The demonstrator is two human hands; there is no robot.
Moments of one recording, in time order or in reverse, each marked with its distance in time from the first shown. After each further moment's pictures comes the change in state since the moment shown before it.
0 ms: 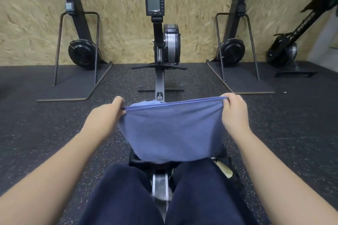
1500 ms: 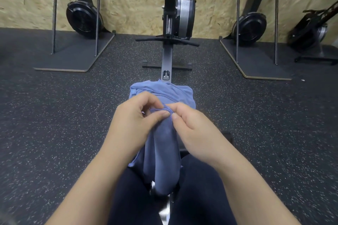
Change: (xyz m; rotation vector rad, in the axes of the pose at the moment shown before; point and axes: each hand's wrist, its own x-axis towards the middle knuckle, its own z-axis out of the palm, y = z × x) left_hand -0.016 0.077 0.017 -0.873 0.105 -0.061; right_hand -0.054 -0.091 0.057 0.352 -0.775 -0.190
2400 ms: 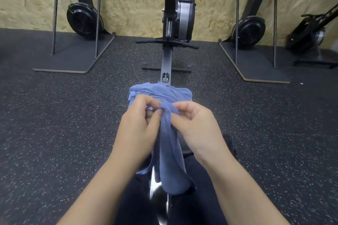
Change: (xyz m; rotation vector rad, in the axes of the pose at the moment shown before) left_hand -0.011 0.002 0.015 0.028 0.083 -0.021; right_hand 0.003 -0.010 0.007 0.702 0.219 0.122
